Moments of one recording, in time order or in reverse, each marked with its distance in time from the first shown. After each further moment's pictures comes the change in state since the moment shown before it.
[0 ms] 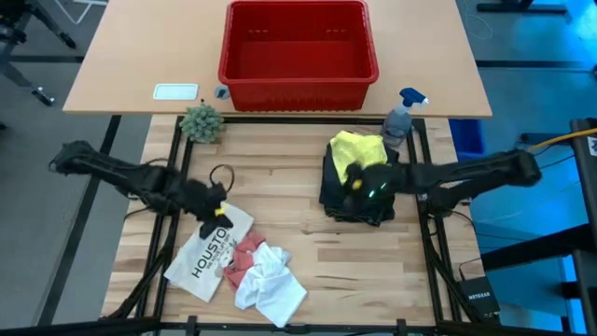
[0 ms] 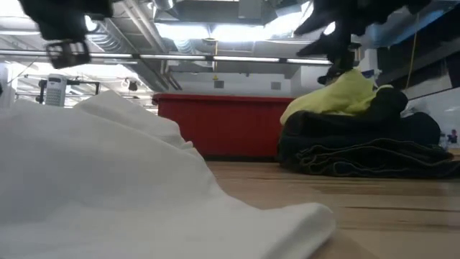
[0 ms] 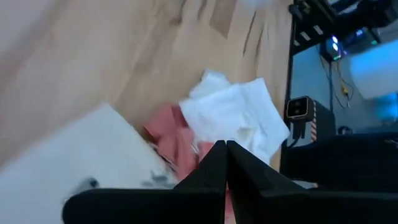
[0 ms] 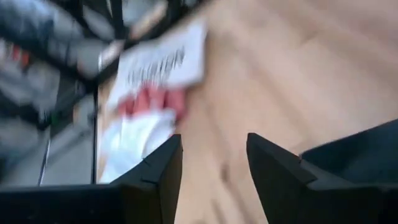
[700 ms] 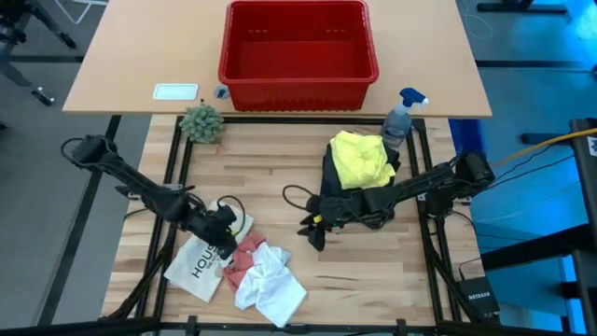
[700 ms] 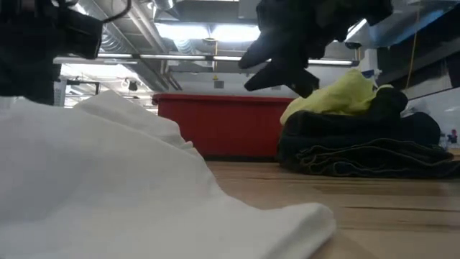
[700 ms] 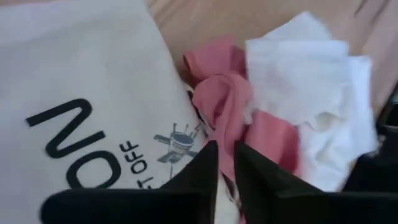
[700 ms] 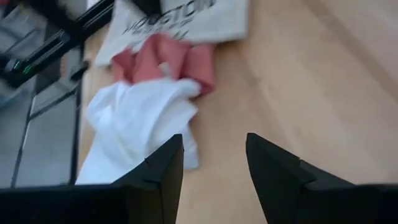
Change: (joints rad) left arm -0.243 0.364 -0.001 0.045 -0.214 -0.419; right arm 0.158 0.509 0.222 0.158 0.019 -0.016
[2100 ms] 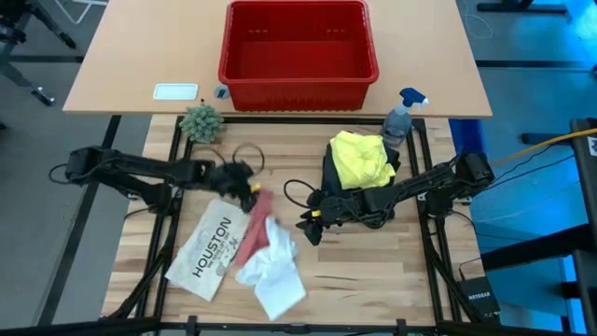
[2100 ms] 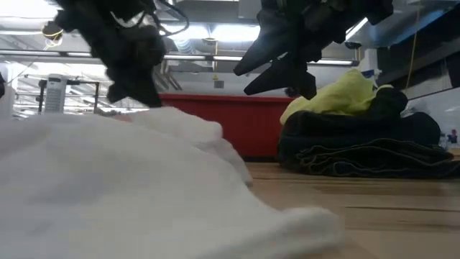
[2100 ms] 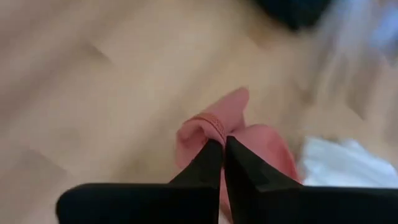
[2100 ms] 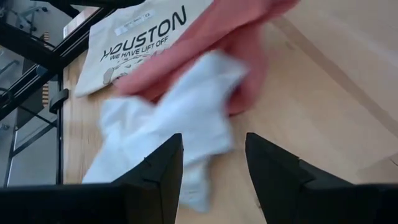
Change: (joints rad) left arm 0.586 0.000 0.018 0.171 0.020 0.643; right arm -0.009 0.000 0.000 -0.007 0.112 0.100
